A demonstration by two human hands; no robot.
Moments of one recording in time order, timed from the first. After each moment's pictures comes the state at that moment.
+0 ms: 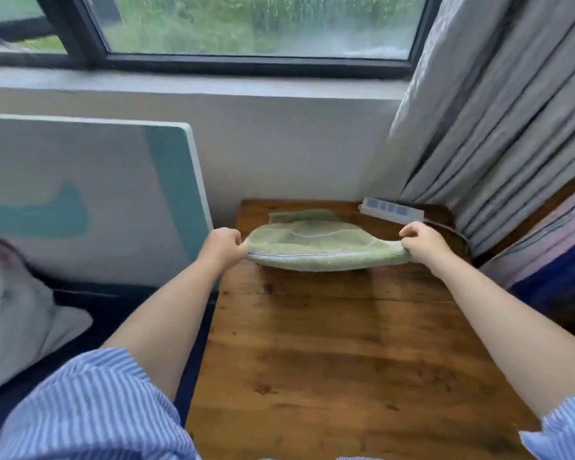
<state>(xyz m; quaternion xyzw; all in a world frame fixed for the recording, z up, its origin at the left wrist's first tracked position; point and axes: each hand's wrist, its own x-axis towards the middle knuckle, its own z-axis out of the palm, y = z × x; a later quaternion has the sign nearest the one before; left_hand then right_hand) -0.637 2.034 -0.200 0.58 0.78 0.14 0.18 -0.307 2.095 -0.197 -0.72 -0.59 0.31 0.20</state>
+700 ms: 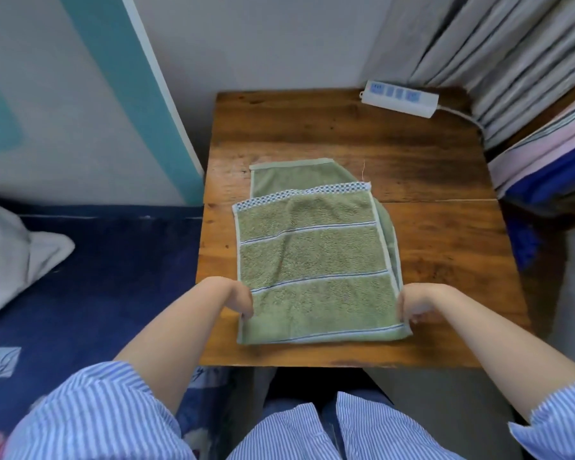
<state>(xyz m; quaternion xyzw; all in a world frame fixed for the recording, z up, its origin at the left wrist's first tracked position) -0.600 1.916 -0.336 0.57 0.52 -0.45 0.45 -0.285 1.945 -0.334 -0.52 -0.58 0.41 -0.47</state>
